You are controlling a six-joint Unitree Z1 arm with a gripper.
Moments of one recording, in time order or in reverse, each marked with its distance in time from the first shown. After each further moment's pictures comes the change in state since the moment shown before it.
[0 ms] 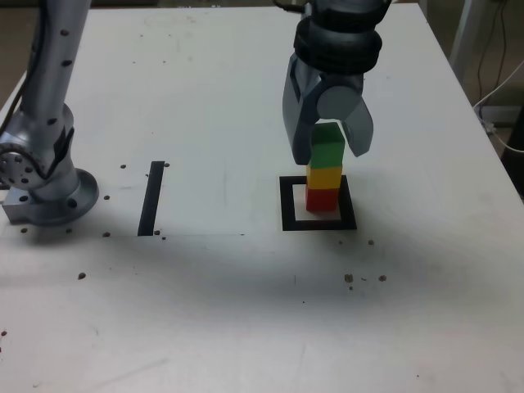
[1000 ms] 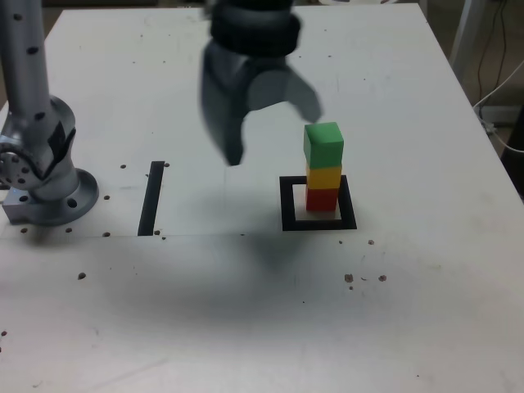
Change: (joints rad) arm -0.059 -0.268 0.299 -0.009 -0.110 -0.429
